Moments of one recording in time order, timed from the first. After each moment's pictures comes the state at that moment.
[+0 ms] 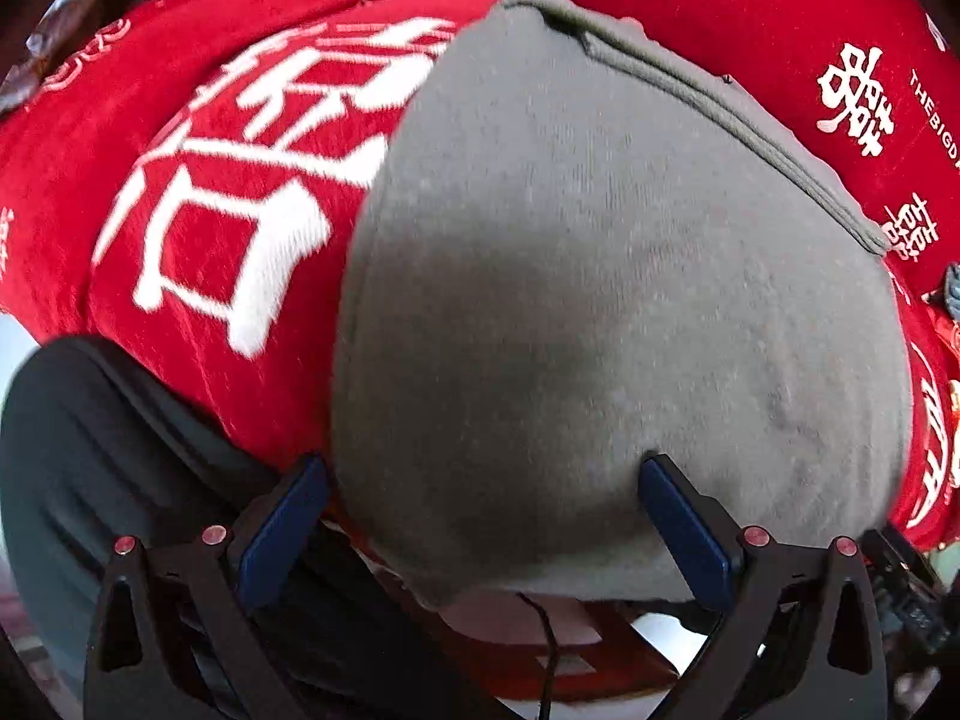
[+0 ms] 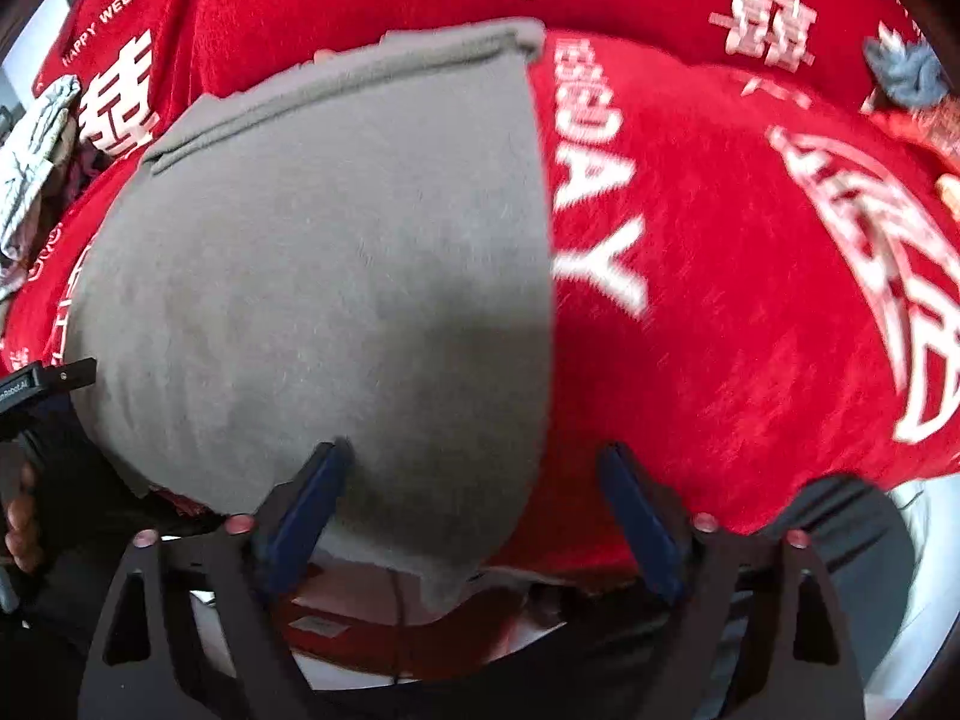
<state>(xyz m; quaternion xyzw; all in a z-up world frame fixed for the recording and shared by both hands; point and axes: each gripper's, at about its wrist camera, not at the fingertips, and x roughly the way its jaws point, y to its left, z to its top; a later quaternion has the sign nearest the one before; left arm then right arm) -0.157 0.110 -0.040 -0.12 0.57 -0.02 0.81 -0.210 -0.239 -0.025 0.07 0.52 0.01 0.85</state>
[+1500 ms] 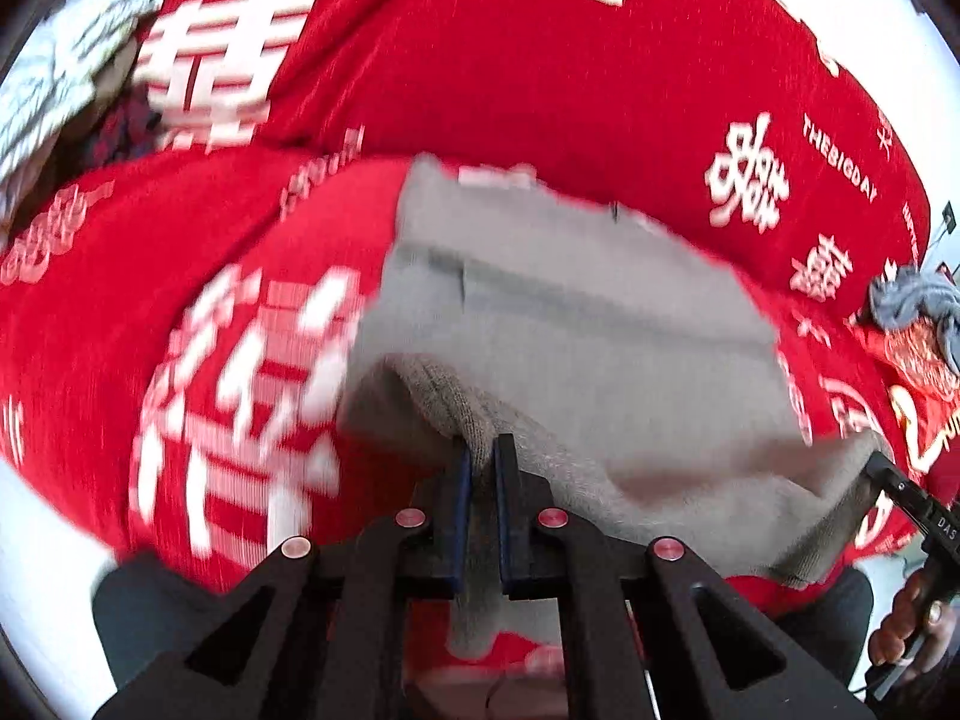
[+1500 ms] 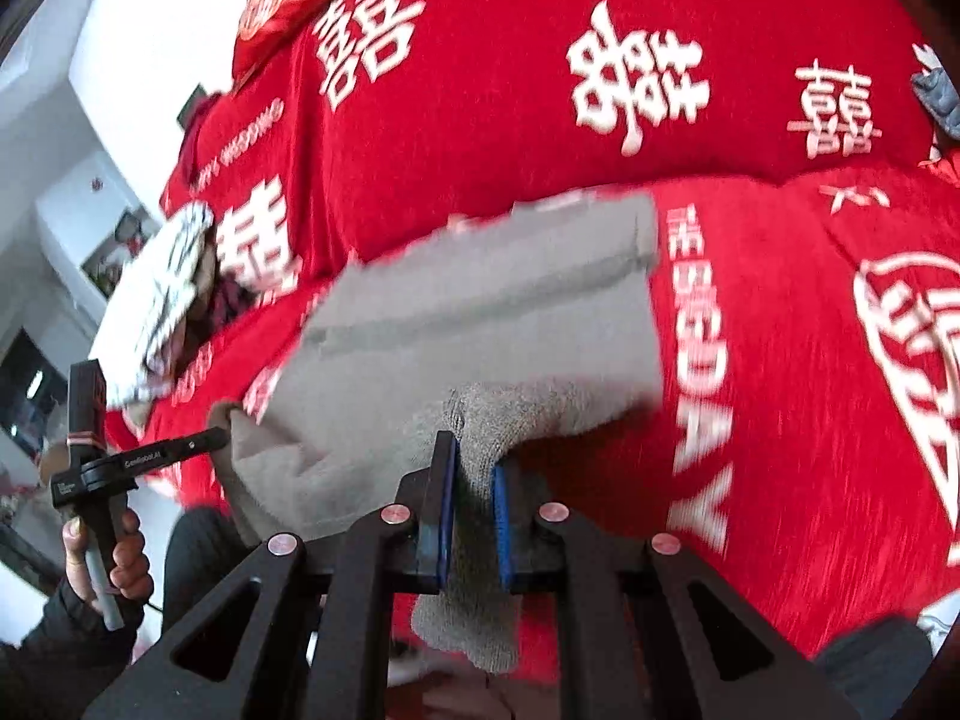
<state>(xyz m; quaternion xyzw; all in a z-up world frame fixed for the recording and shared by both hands) -0.113 0.104 0.079 -0.08 0.44 -0.08 0.89 -0.174 -0.261 0.075 0.19 0.36 0.13 0.91</state>
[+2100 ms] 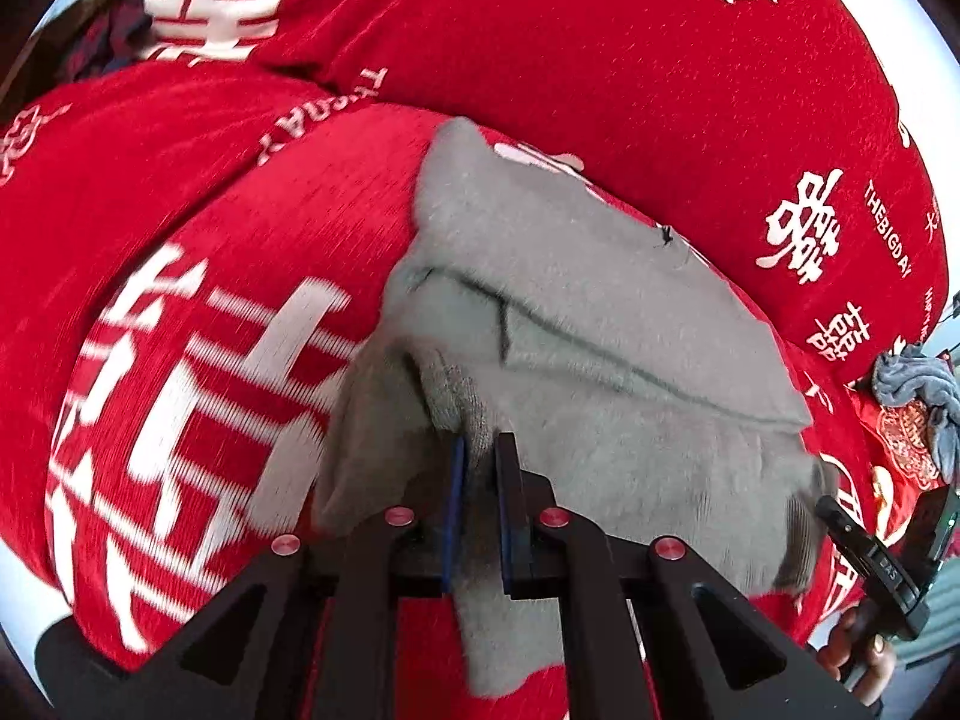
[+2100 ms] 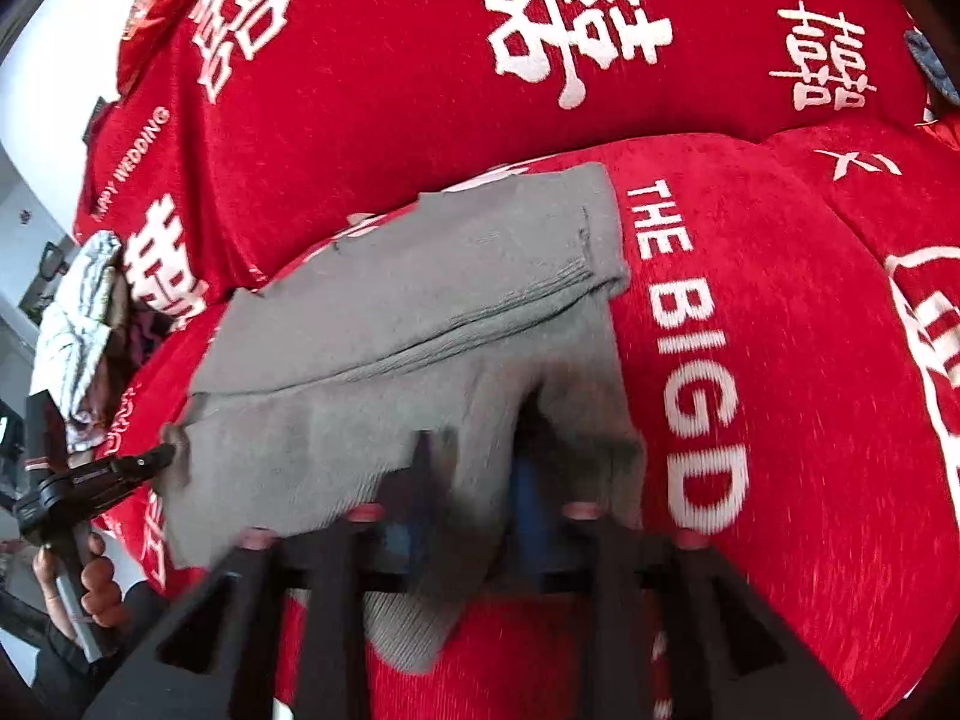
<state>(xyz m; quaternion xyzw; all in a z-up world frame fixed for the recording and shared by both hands) -0.040 0.127 0.026 -0.18 0.49 -0.09 0.85 -0.090 -0.267 0.027 0.19 0.42 0.07 0.89</state>
